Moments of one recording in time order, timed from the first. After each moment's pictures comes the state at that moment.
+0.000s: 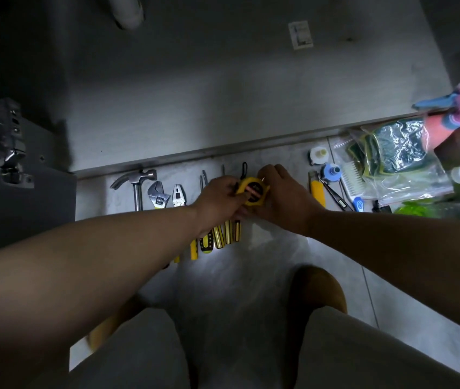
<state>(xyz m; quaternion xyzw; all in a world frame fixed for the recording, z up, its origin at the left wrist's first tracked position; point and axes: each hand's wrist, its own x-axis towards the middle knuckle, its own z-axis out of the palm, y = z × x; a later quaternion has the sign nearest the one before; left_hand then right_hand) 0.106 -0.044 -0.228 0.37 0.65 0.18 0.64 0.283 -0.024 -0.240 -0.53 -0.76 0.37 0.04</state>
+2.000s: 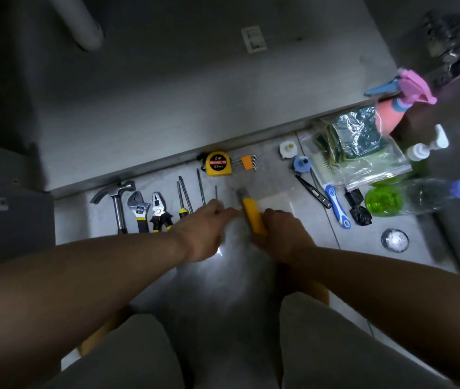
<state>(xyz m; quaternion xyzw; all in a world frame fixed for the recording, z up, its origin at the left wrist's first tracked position) 0.106 -0.078 -0.226 0.77 0.49 -0.14 0.39 0.318 -0.094 -0.248 -0.65 -0.65 0.38 -0.07</state>
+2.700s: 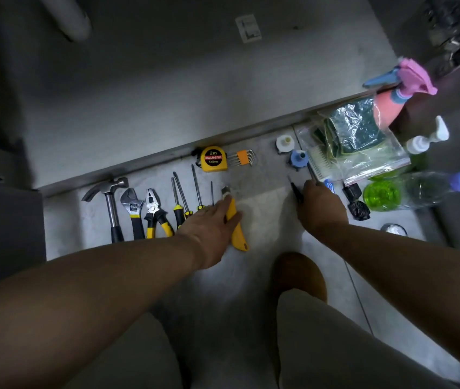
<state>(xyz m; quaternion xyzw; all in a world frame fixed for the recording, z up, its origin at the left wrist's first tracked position) 0.127 -0.090 -0.254 0.84 0.41 -0.27 0.24 0.379 -0.063 -0.264 -0.76 -0.61 0.21 -0.10</state>
